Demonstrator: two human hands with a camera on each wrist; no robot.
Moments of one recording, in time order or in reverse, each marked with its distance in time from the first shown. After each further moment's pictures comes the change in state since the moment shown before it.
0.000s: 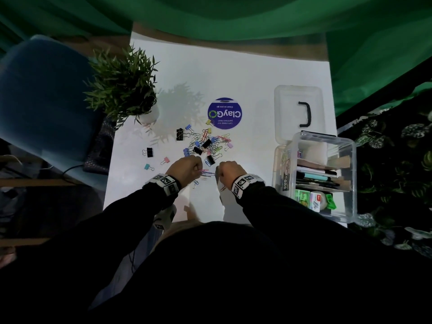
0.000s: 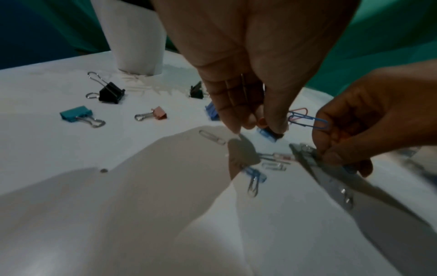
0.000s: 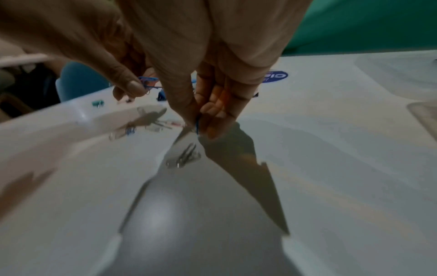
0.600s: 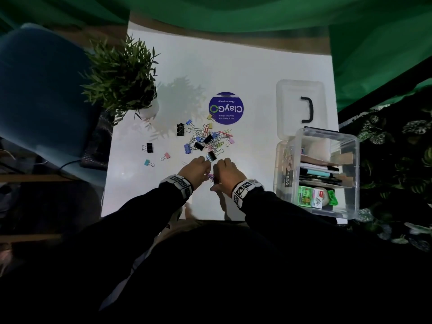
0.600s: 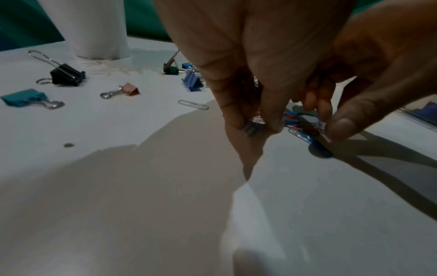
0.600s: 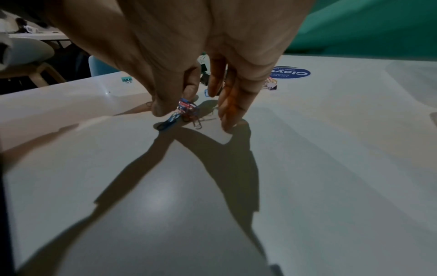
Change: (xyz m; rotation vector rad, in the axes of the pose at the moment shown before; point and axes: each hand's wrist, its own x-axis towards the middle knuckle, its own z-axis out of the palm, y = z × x) left_hand 0.013 -0.002 0.040 0.178 -0.091 0.077; right_hand -0.004 -0.003 0.034 0.008 0.032 -0.030
